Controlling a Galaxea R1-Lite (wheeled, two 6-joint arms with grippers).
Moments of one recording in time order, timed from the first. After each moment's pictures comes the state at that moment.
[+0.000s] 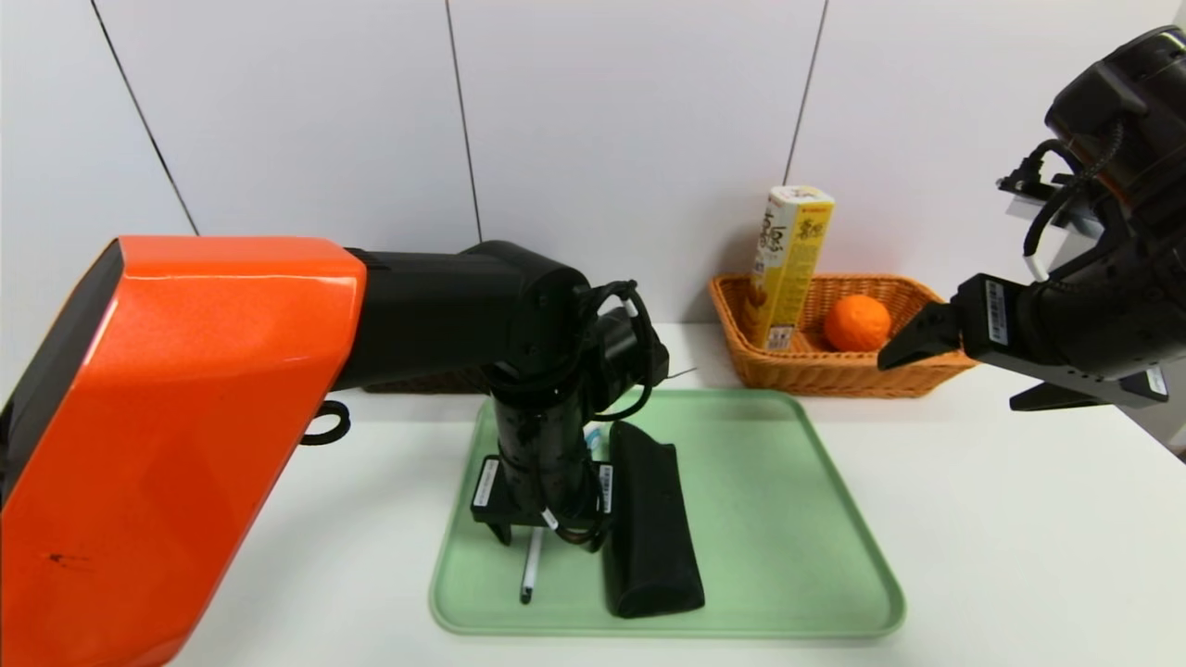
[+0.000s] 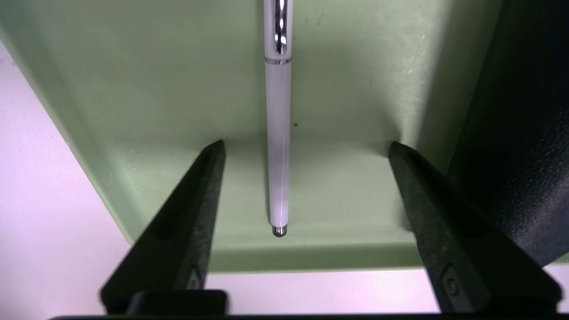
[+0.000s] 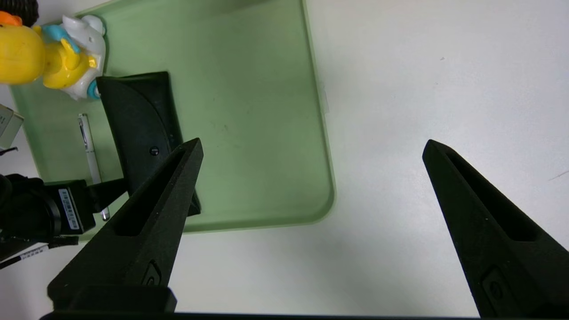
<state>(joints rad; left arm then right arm) -0.77 2.23 -1.93 1.14 0.07 -0.71 0.37 1.58 -1.58 0.96 -0.11 0.56</state>
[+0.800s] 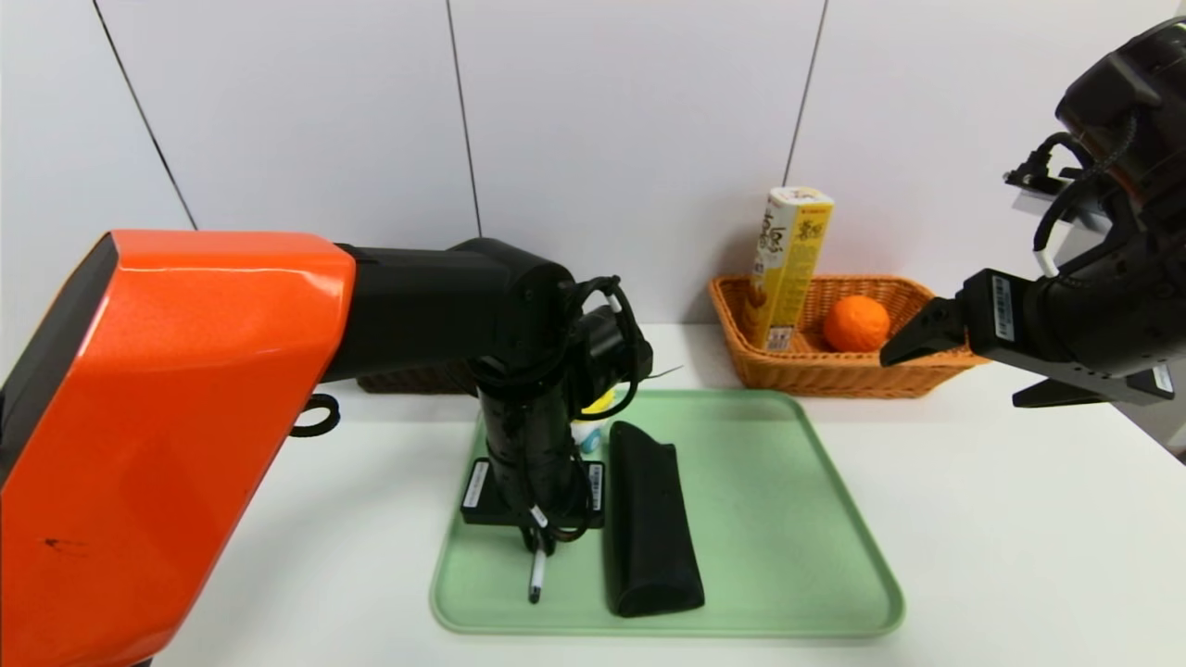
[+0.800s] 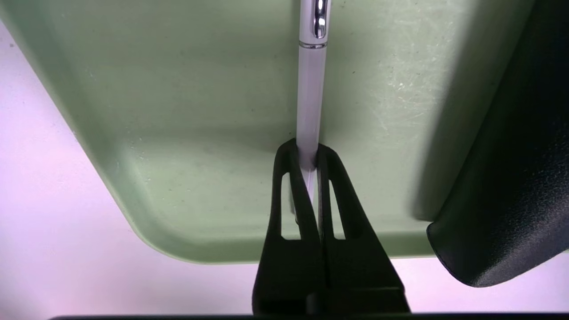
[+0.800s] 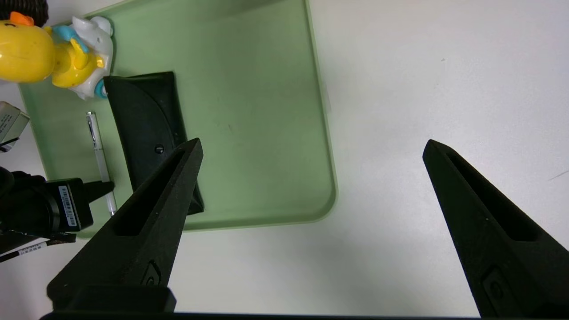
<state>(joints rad) -0.75 2.22 -1.91 1.14 0.02 -0.70 0.37 1.57 -1.59 0.96 -0.11 0.56</state>
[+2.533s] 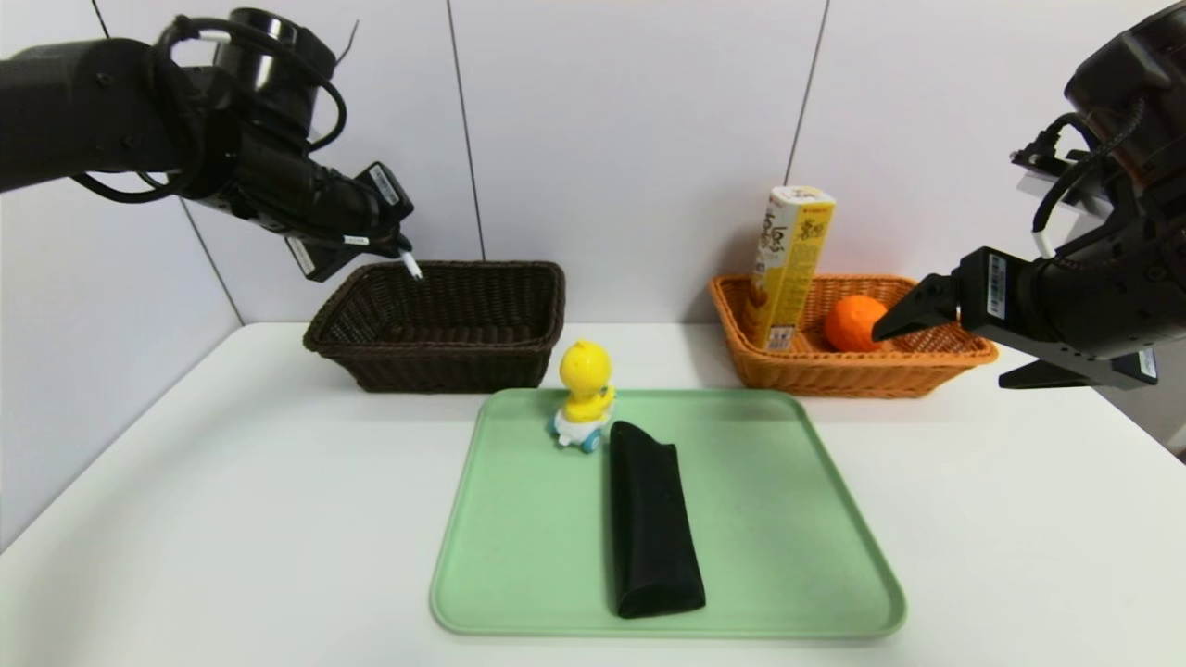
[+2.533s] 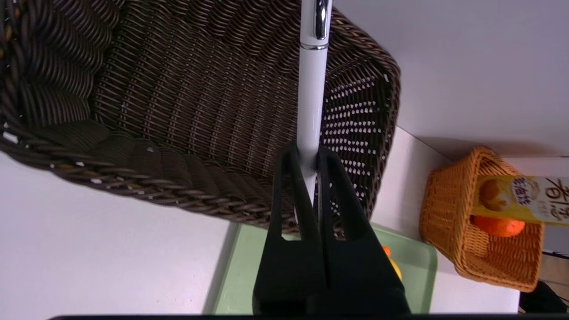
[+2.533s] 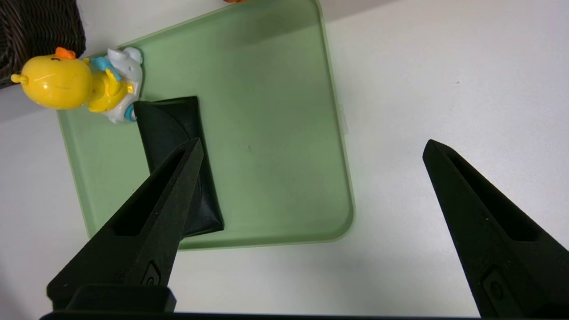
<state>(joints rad) -0.22 1.96 -1.96 0.59 -0.01 -0.76 0.36 1.57 -1.58 0.89 -0.10 0.59</state>
